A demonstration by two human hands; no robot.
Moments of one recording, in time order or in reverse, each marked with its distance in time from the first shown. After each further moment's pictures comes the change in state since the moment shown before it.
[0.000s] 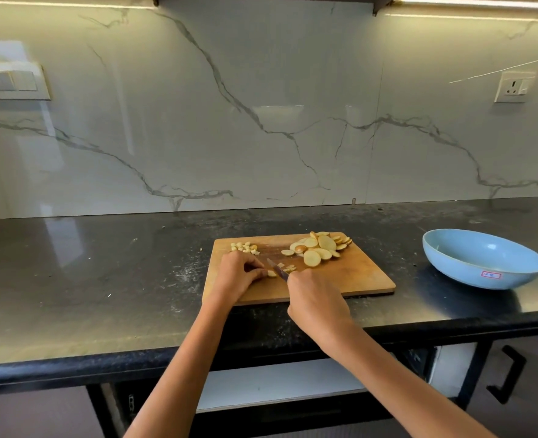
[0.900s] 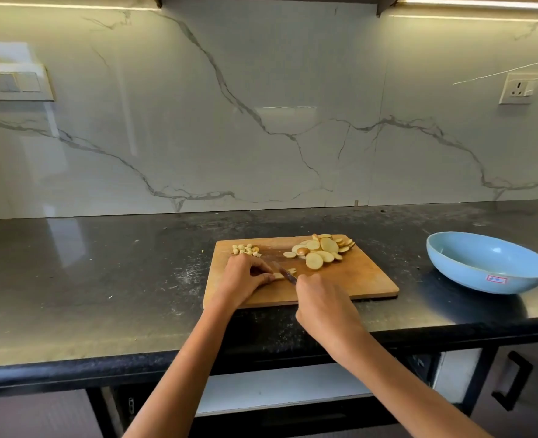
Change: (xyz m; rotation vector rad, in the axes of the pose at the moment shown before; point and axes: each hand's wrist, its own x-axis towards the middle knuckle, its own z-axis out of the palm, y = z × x) left_hand 0.005 -0.004 0.006 0.004 -0.077 0.041; right_hand -0.002 0.009 0.002 -0.006 -0.008 0.020
